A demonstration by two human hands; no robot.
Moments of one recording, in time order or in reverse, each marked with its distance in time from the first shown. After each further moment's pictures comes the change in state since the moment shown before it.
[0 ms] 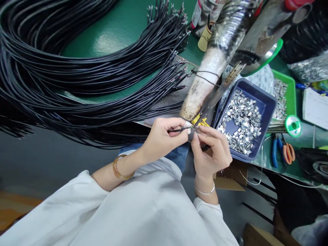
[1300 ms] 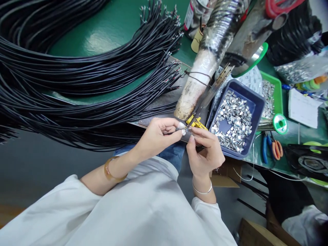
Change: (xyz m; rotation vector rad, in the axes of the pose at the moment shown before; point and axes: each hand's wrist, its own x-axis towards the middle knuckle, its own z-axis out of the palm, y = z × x) left_hand 0.004 0.001 -0.003 -0.131 -0.081 -0.146; right_hand -0.003 0.001 -0.002 -0.015 -0.016 -0.035
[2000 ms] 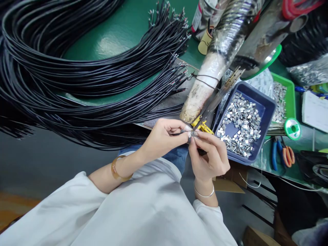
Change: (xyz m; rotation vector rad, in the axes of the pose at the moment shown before) left_hand 0.001 0.000 0.002 -0.018 0.014 0.016; right_hand 0.000 -0.002 0.002 -0.103 0.026 -0.066
